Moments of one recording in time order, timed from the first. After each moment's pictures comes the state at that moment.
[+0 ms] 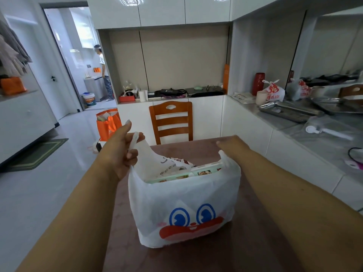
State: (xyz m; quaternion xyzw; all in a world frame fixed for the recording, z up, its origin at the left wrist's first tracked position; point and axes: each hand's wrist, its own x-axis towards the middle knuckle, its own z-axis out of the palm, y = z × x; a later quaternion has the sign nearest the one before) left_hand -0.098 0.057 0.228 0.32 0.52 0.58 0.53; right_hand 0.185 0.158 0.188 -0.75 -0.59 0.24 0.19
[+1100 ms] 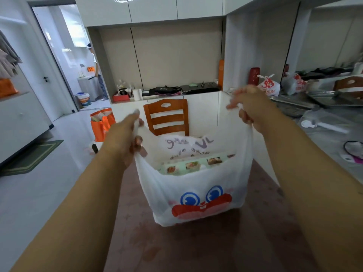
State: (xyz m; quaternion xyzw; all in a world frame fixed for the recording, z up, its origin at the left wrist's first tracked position) left_hand -0.059 0.086 0.245 0.34 0.55 0.62 0.45; right_hand 0.229 0.130 0.287 -0.56 -0.55 0.37 0.50
